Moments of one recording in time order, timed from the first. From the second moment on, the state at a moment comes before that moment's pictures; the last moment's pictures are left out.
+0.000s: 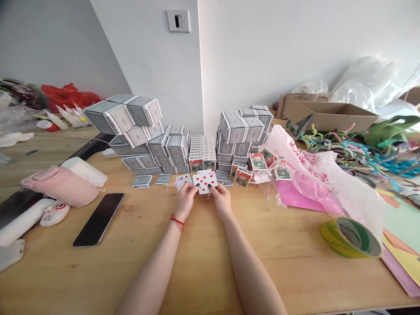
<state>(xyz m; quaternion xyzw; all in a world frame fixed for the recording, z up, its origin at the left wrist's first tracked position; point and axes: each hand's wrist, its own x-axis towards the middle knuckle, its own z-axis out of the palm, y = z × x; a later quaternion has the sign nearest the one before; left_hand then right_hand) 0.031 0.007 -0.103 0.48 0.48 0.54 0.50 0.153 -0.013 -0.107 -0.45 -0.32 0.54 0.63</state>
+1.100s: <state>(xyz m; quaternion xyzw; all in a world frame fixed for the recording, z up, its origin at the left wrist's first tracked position) 0.016 0.013 -0.109 0.46 0.44 0.49 0.60 0.157 -0.010 -0.118 -0.49 -0.41 0.51 0.57</state>
